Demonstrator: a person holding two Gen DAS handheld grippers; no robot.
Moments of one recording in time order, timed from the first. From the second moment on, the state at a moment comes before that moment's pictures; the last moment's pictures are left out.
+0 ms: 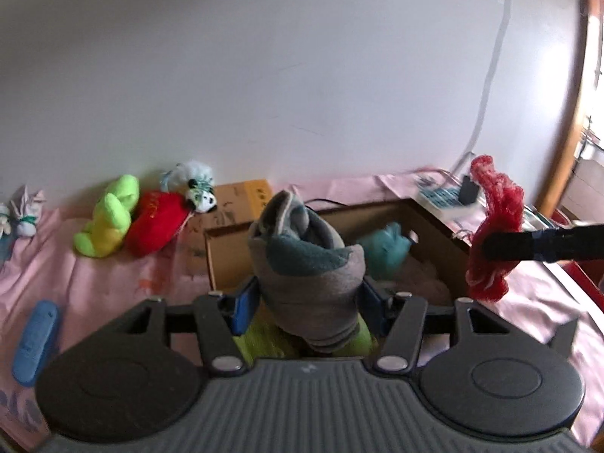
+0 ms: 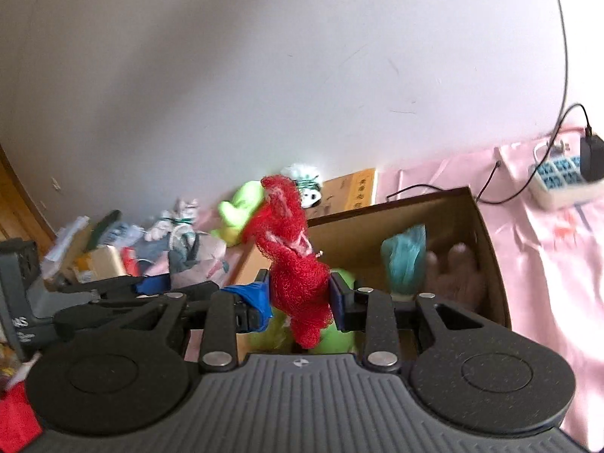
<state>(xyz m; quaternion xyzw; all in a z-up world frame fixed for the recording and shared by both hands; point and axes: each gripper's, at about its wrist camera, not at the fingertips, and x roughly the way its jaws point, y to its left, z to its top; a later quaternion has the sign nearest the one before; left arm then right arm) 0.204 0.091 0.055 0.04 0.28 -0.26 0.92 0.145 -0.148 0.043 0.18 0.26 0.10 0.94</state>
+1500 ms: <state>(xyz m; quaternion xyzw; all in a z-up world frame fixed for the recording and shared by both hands) 0.240 0.079 0.015 0.03 0.36 -0.14 0.92 0.146 -0.131 0.010 0.19 0.29 0.02 0.94</state>
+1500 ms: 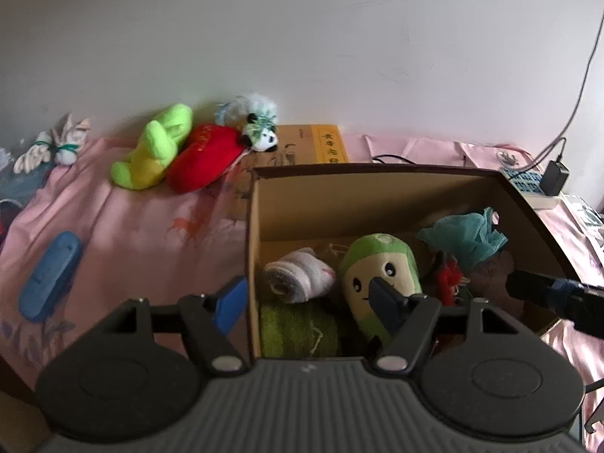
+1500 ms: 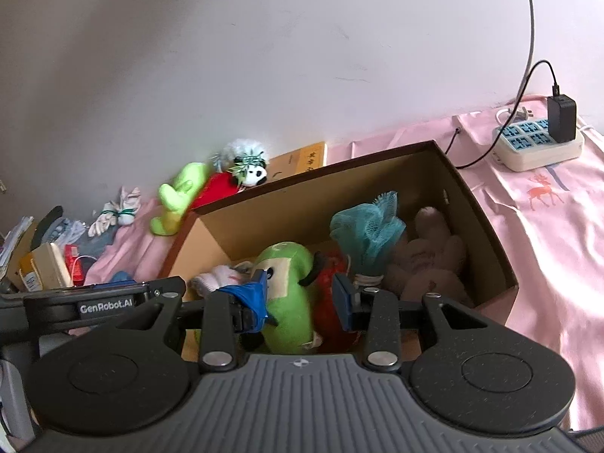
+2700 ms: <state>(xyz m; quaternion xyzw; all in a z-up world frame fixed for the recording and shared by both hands) 0.149 0.156 -0.003 0.02 0.41 -0.12 0.90 0.059 -0.092 -0.018 0.17 0.33 0.06 0.93</state>
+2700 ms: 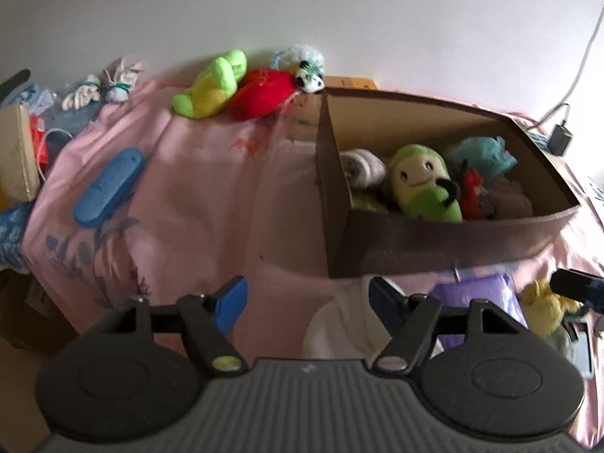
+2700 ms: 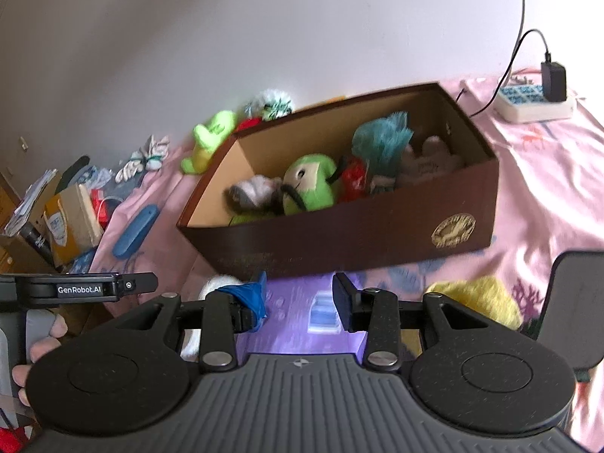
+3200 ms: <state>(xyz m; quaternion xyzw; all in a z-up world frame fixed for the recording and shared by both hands) 0.133 0.183 -0.015 -0.04 0.40 -0.18 0.90 0.038 0.008 -0.038 -0.01 0.37 0.23 0.90</state>
